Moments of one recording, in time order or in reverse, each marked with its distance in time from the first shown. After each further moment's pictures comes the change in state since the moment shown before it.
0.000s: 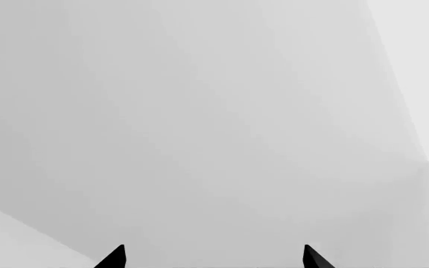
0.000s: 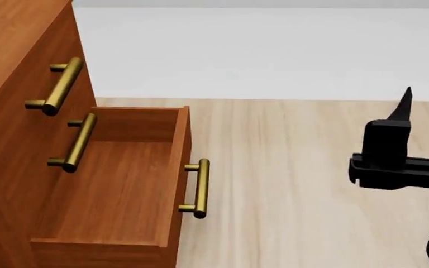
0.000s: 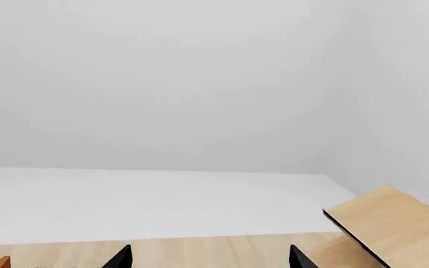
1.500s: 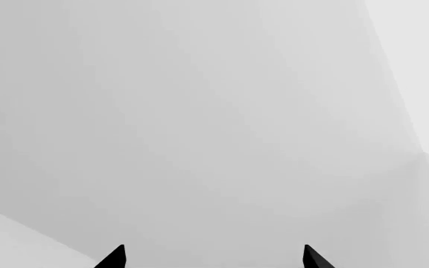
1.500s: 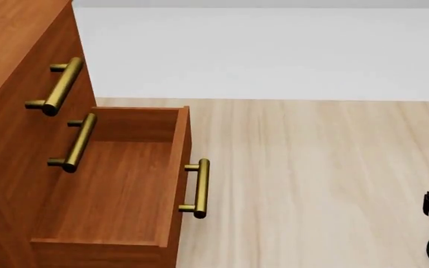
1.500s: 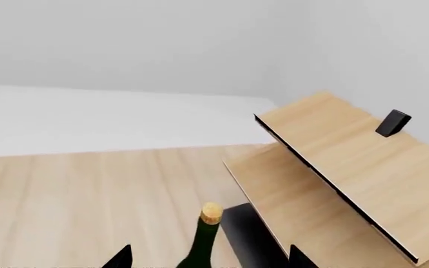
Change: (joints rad) left arm 0.021 -0.006 0.015 -0.002 -0.013 -0.007 -0.007; right arm -0.265 0.230 -0.181 0.357 -0.333 -0.360 -0.210
